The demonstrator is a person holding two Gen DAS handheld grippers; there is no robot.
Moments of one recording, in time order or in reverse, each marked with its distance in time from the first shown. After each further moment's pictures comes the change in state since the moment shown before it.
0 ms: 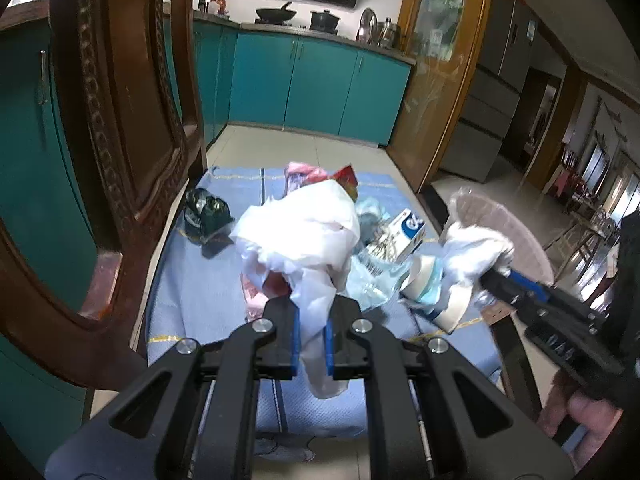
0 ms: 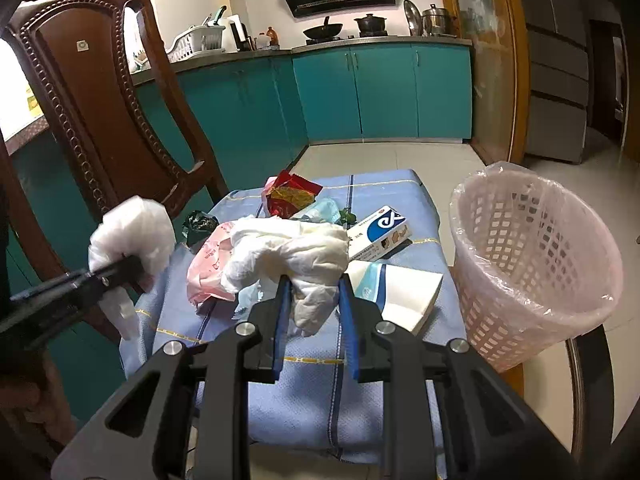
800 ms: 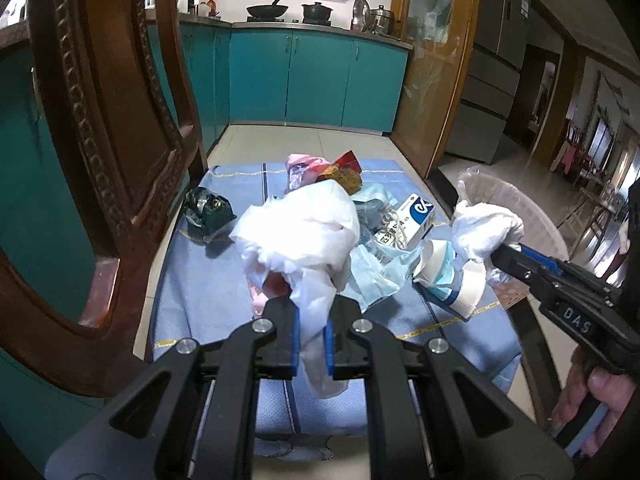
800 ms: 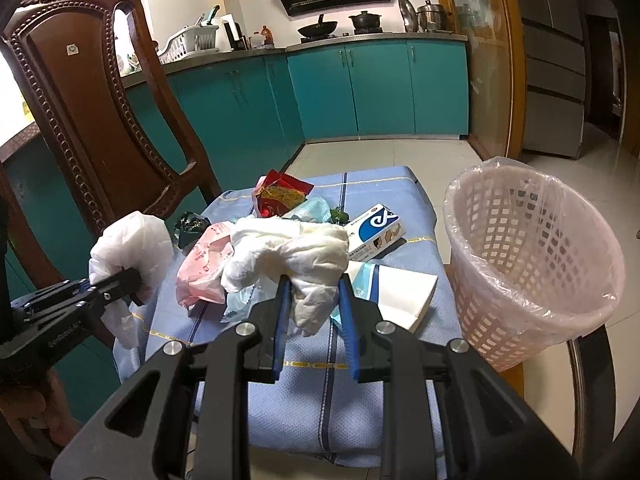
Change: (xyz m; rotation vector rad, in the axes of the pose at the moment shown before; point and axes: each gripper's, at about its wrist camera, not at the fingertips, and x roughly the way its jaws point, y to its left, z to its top) left arm 0.008 -0.004 -0.003 0.063 0.013 0.026; right arm 0.007 -0.007 0.001 0.007 0.003 -0.006
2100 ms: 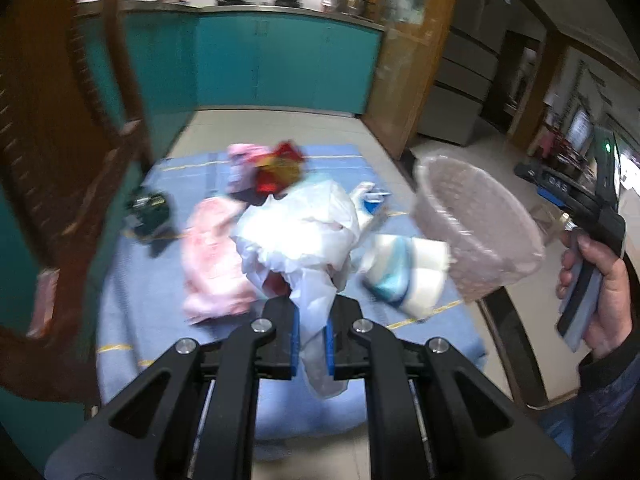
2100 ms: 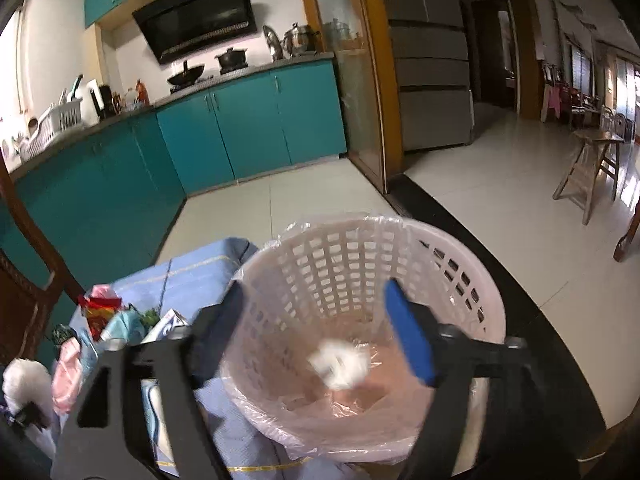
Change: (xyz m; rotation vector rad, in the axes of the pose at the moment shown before) left arm 0.022 -0.055 0.019 0.052 0.083 -0.116; right arm -0.009 -0.176 0.062 0.238 -0.139 -0.355
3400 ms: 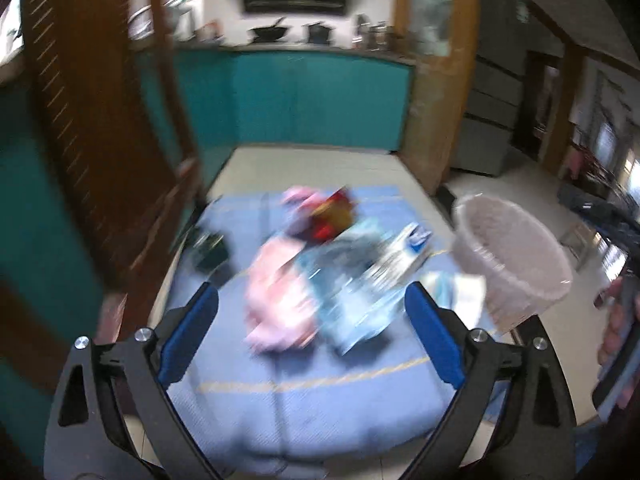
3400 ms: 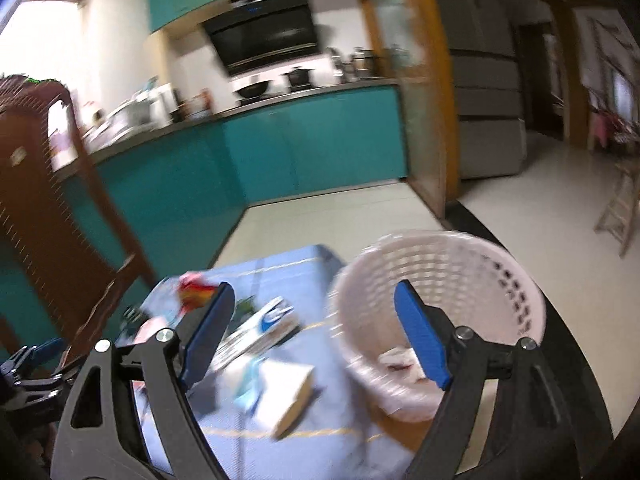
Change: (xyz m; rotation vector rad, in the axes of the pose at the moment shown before) left arm -0.037 0.044 -0.024 -0.043 -0.141 0.187; right arm -0.082 0.077 -0.032 -0.114 -0.063 0.210
